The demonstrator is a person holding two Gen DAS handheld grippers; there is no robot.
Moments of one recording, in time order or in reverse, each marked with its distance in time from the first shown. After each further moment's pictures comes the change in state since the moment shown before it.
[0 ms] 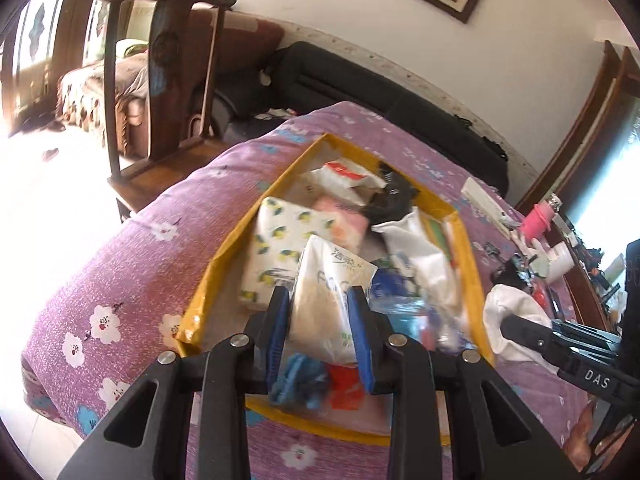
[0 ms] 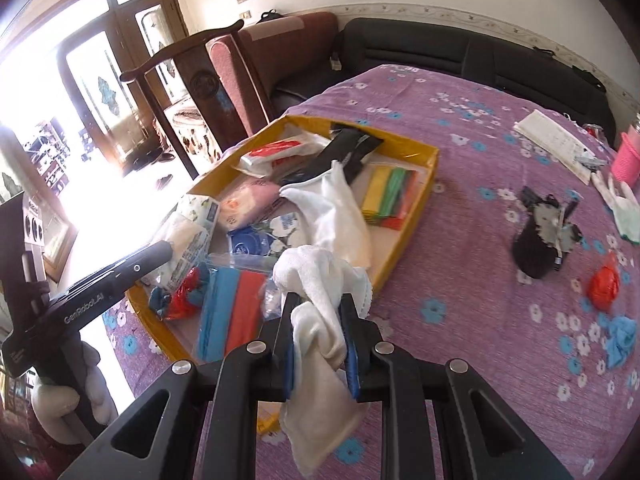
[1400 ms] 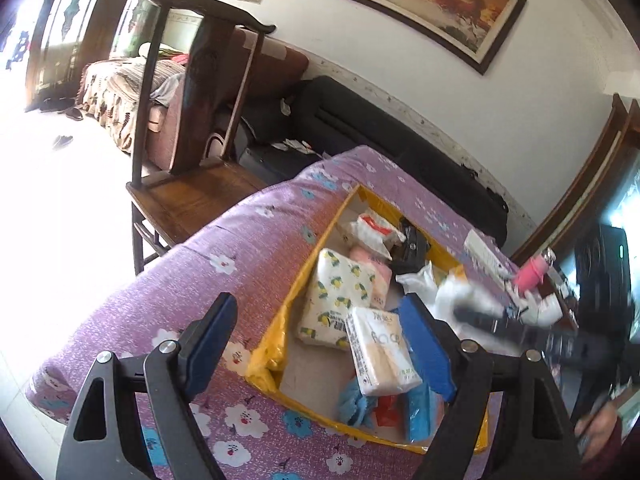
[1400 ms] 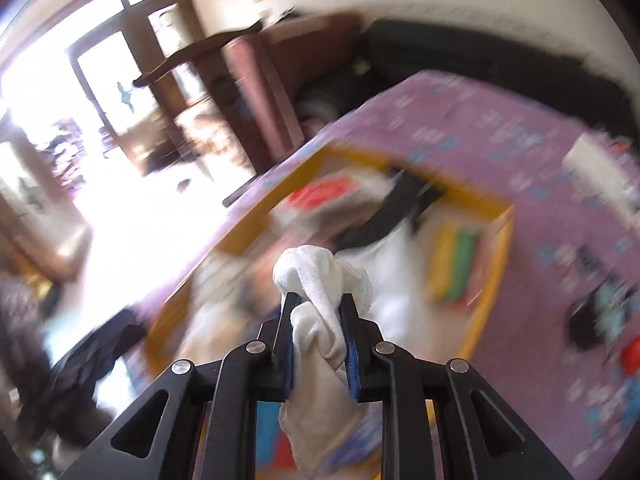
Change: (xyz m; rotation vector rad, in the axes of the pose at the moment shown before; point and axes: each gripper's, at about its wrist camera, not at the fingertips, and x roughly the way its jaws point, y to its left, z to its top) left arm -0.044 0.046 0.010 -0.131 -0.150 -0.023; right arm 0.042 0.035 0.057 -0.019 0.054 0.174
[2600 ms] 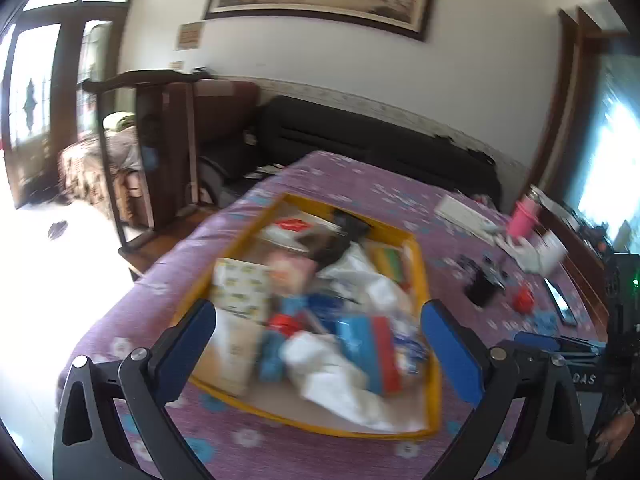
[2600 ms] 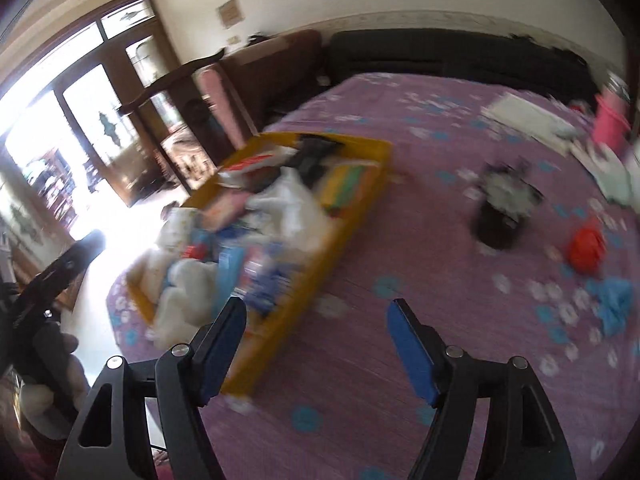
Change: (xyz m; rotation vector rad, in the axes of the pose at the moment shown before) left arm -0.017 -0.130 -0.037 0.341 -0.023 0.025; right arm -0.100 -0.102 -0.109 0.181 -0.147 -0.148
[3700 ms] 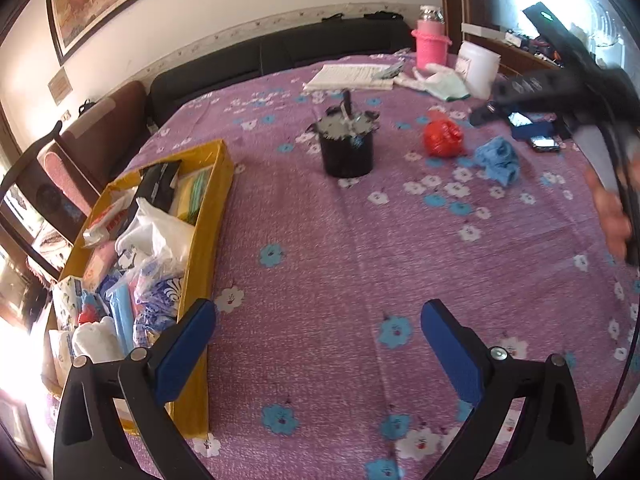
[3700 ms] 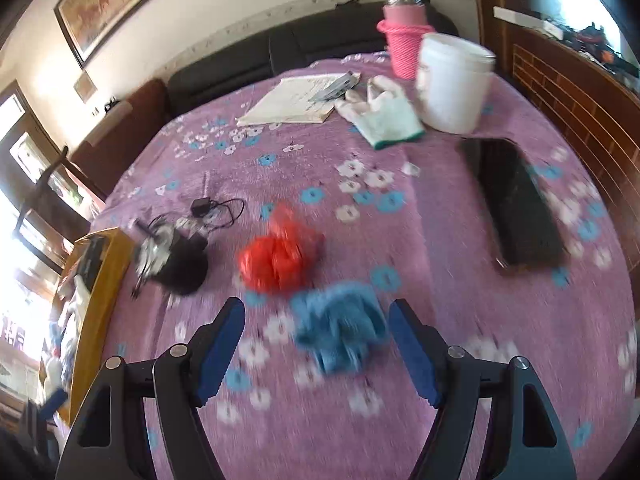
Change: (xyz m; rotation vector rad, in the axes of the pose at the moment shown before) left arm 0.081 -0.211 -0.070 0.477 0.310 0.002; right arm -0.033 -0.239 0.040 0.339 0.000 -0.258
